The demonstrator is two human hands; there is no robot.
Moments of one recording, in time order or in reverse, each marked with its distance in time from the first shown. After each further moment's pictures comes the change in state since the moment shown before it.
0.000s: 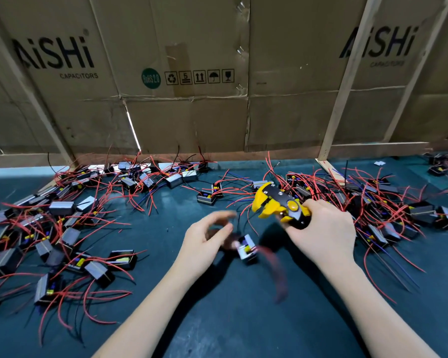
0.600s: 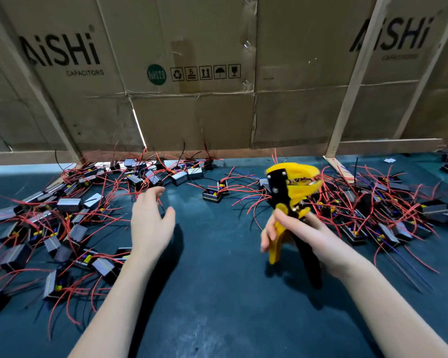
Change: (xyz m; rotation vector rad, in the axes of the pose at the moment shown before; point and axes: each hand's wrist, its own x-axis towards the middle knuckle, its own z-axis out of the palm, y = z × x) left_hand 0.025 -0.024 -0.084 0.635 0.532 -0.030; right_hand -0.005 -0.028 -0.028 1.327 -0.881 0.009
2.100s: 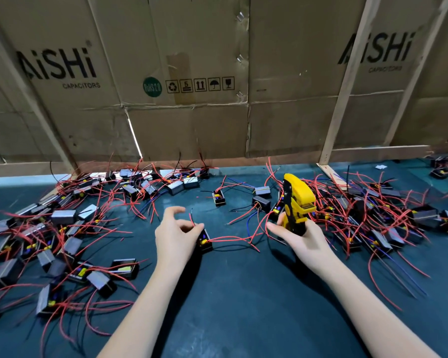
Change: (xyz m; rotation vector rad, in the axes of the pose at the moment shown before) left_hand -0.022 0.033 0.029 -0.258 -0.082 -0.174; right_hand 0.014 0.035 -0.015 -0.288 0.496 0.040
